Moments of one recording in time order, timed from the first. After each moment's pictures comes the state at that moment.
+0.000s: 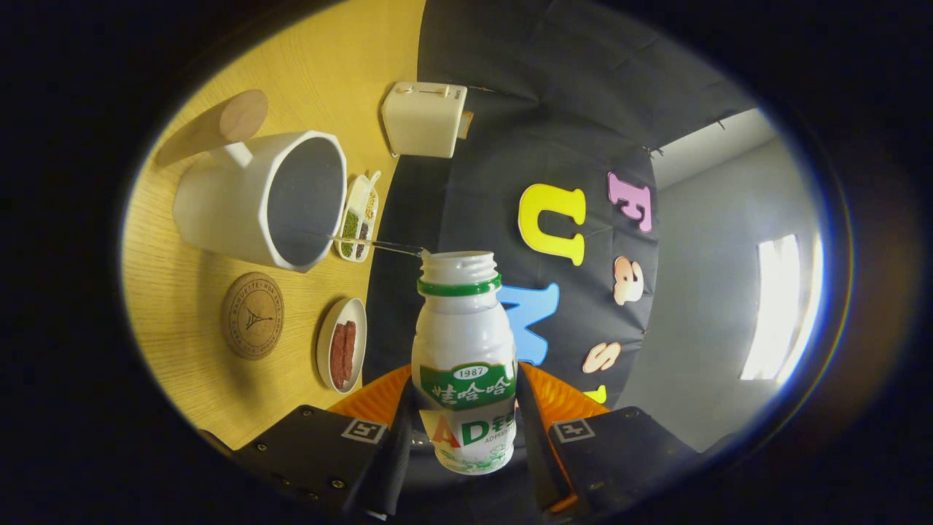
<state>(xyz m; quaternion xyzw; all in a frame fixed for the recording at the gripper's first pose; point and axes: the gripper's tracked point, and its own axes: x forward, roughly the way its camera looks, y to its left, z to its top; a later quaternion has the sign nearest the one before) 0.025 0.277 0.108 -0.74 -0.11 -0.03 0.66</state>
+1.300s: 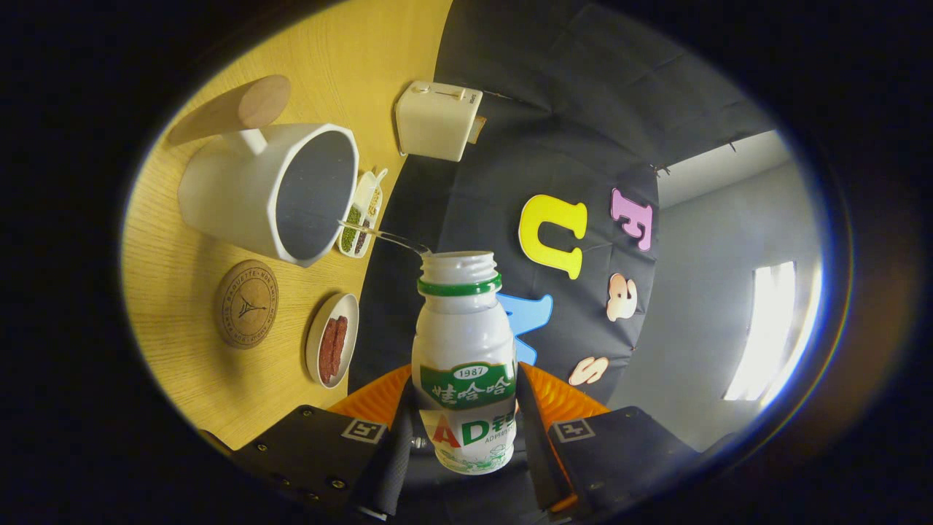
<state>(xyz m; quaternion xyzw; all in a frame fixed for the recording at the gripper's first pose) 0.023 0.284 0.112 -0.77 -0.12 -0.03 0.62</state>
